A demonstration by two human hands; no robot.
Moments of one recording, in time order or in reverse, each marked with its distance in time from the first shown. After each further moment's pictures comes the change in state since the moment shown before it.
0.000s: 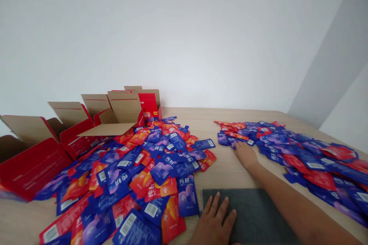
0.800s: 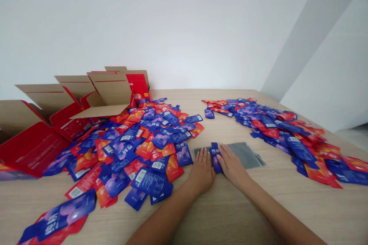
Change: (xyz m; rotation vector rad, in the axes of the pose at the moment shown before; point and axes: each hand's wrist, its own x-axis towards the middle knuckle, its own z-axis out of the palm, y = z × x) left_hand 0.006 0.020 -0.031 0.019 -0.067 -0.212; right_hand -0.195 -0.091 -0.050 0.256 -0.034 0.017
